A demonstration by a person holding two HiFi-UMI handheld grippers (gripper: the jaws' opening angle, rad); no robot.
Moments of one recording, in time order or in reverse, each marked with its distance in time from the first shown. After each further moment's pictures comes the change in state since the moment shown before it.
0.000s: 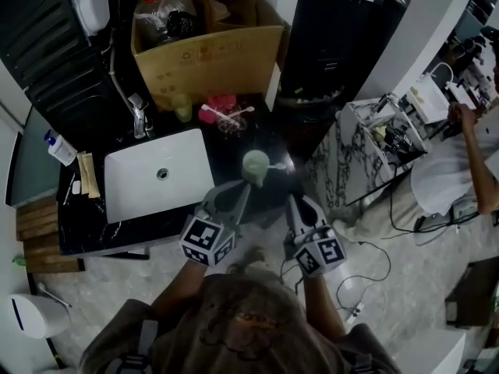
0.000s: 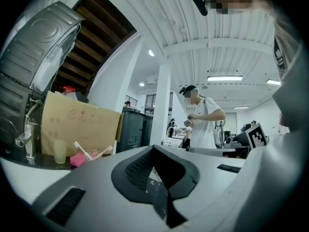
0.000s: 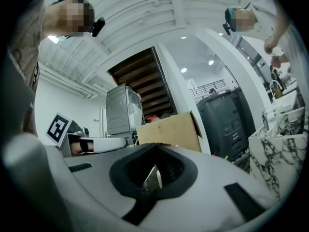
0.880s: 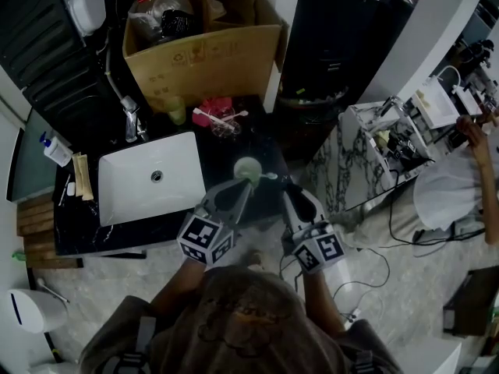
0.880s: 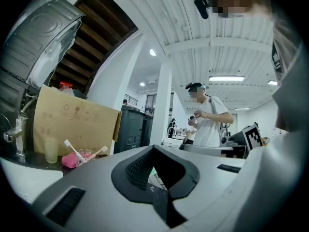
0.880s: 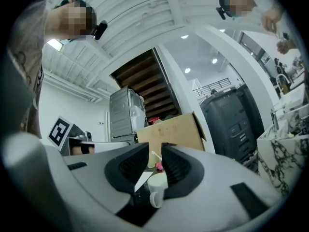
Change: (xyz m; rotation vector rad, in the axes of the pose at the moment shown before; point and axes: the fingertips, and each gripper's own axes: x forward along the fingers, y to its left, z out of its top) left arm 0.046 0.003 -0.006 -0.017 -0.001 0.000; right arm 0.028 -0.038 0.003 0.017 -0.007 0.068
